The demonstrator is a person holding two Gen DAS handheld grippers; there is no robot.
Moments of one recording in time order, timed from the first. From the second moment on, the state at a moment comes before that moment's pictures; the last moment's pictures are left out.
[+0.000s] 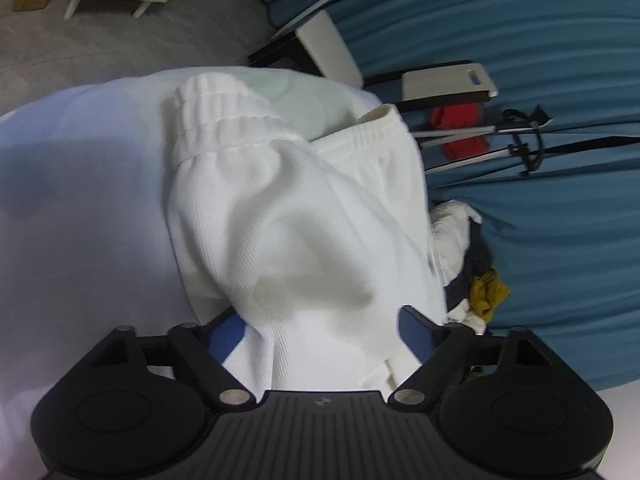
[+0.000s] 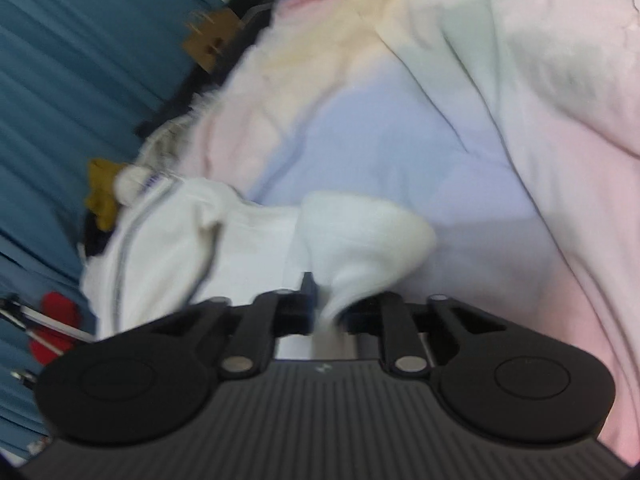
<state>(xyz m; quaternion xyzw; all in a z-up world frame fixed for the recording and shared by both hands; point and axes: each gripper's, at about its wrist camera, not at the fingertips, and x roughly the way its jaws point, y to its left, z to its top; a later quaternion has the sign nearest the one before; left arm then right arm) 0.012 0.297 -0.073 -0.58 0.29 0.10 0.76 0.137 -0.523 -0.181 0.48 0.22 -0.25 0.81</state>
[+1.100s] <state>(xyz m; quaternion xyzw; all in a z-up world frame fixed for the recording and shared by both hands) -0.046 0.312 0.034 -0.51 0.18 0.05 0.84 0.078 -0.503 -0.111 0.41 0.09 -0.24 0.87</state>
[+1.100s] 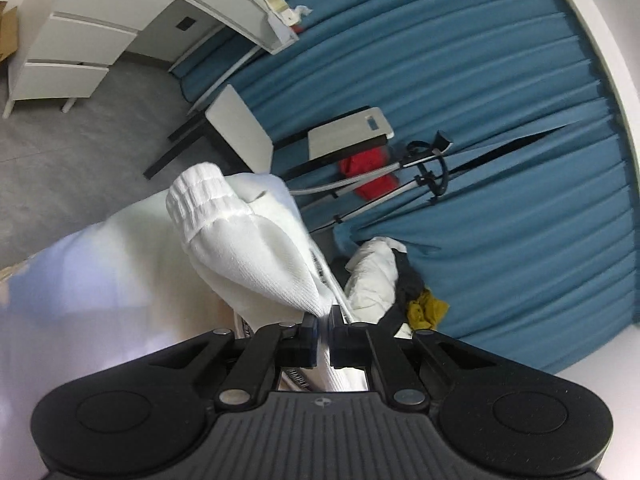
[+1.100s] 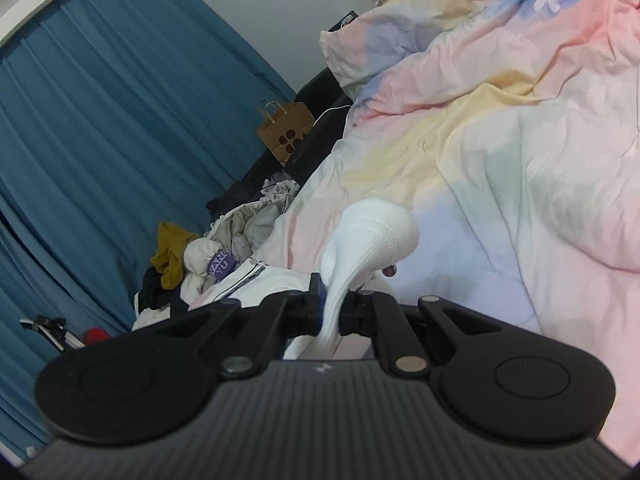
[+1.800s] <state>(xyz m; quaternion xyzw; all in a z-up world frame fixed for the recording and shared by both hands) 0.336 0.367 -0.008 -0.48 0.26 0.13 0.83 0.471 -0.467 -0.067 0.19 0.20 -0.21 0.94</state>
